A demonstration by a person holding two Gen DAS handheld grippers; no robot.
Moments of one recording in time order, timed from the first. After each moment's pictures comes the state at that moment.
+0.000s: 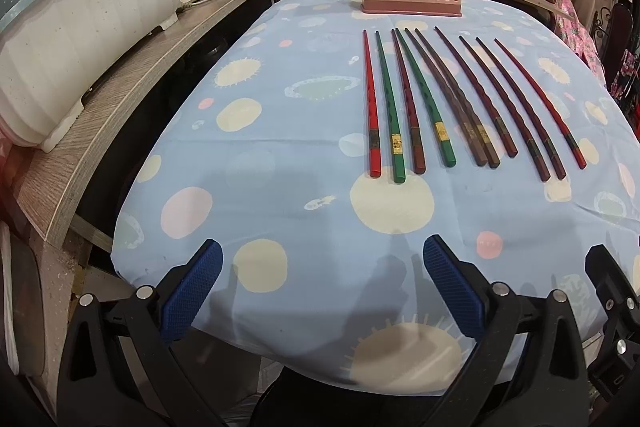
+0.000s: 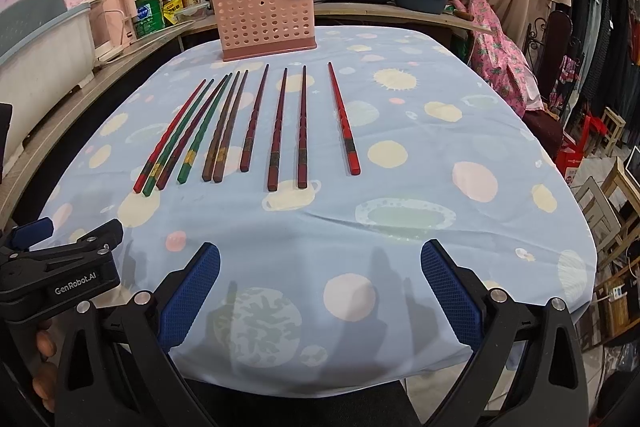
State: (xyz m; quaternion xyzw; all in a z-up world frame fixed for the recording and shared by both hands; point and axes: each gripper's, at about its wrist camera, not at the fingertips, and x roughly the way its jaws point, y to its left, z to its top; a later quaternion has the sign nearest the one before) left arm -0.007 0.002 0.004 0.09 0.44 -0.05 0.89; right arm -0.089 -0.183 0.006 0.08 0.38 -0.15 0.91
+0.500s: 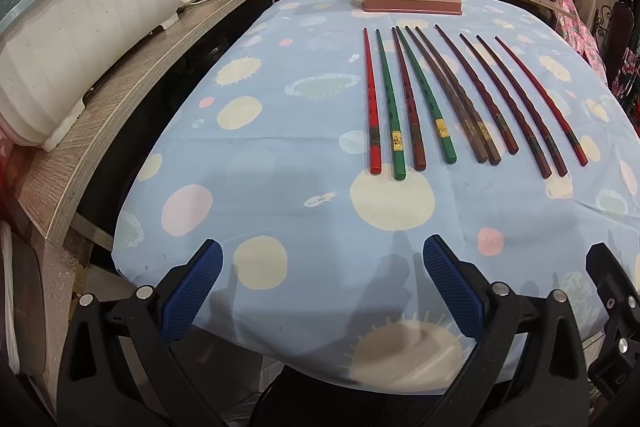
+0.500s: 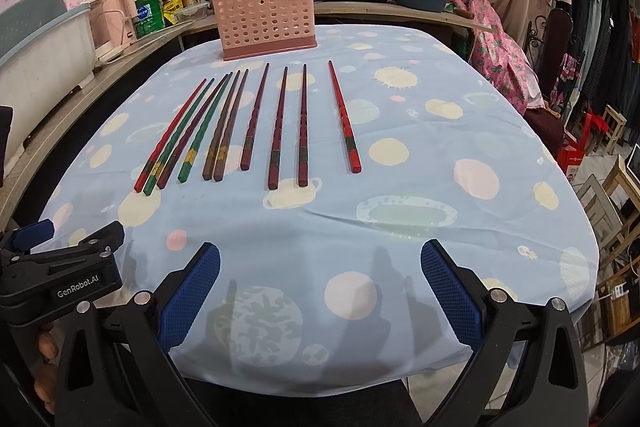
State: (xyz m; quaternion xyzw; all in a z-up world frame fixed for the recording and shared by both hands) left arm -0.007 0.004 0.001 0.10 0.44 -0.05 0.89; right arm -0.089 -0.183 0.005 0.08 0.38 -0.15 0.91
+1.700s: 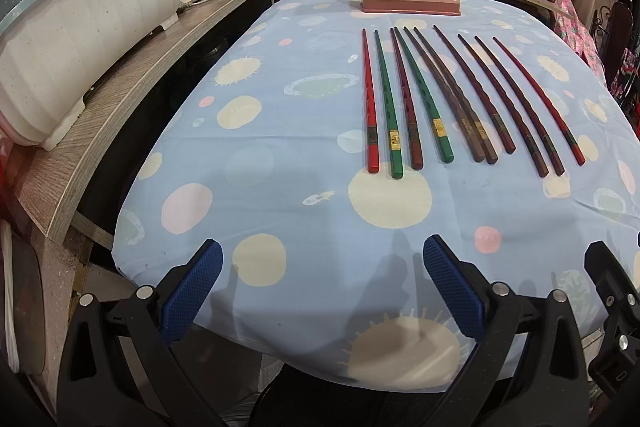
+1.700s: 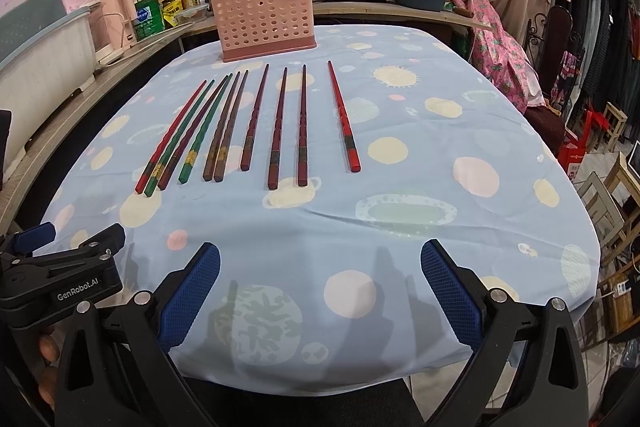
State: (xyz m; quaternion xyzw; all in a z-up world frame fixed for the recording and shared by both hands) left arm -0.008 0.002 -0.001 0.10 0.44 -0.05 0.89; right arm -0.090 -0.185 0.004 0.09 0.38 -0.15 0.91
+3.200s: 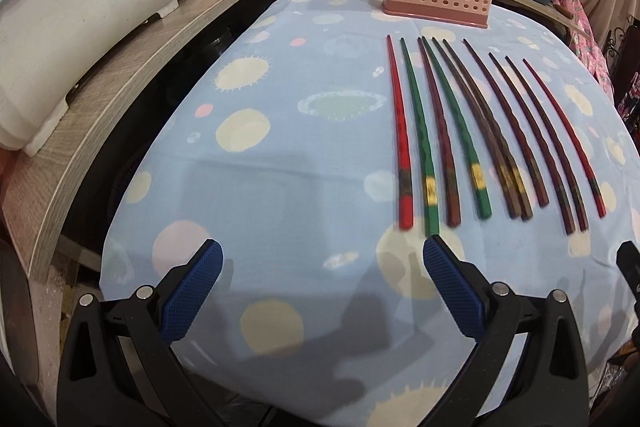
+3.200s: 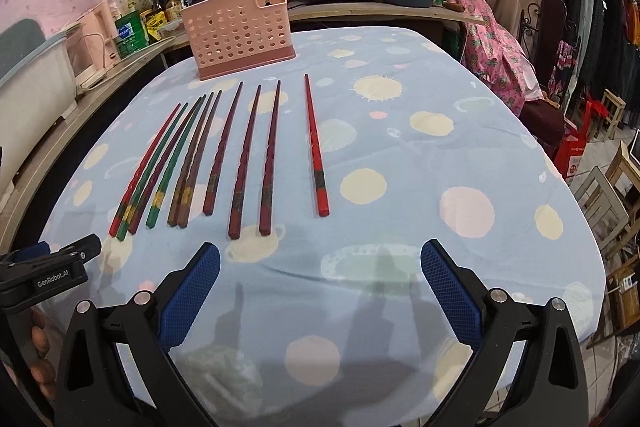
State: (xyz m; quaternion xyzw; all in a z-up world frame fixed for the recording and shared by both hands) left arm 0.044 0.009 -0.002 0.07 0.46 -0.05 0.89; right arm -0.048 -0.228 0.007 0.11 0.37 -0.16 0.91
